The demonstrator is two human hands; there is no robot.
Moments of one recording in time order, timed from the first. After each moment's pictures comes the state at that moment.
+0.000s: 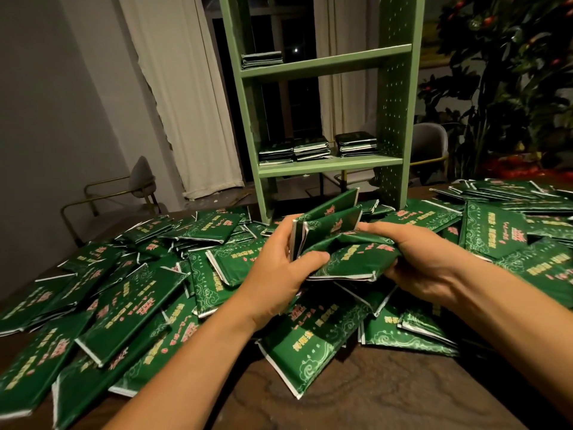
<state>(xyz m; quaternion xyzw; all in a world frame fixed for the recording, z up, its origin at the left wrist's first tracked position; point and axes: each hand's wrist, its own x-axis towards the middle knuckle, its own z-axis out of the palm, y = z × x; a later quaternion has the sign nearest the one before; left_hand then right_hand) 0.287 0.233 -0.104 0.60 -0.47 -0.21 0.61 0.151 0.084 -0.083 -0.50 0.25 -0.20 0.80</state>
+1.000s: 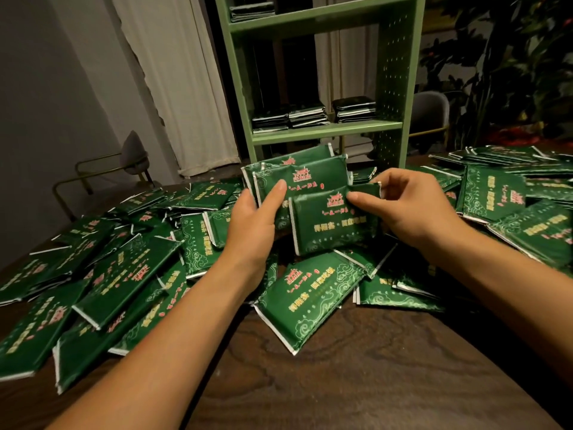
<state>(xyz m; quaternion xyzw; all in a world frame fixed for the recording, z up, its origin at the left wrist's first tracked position) 0.294 0.229 -0.102 0.59 -0.31 -0.17 0.72 0.150 0.082 -0.093 -0.77 0.27 -0.37 0.44</state>
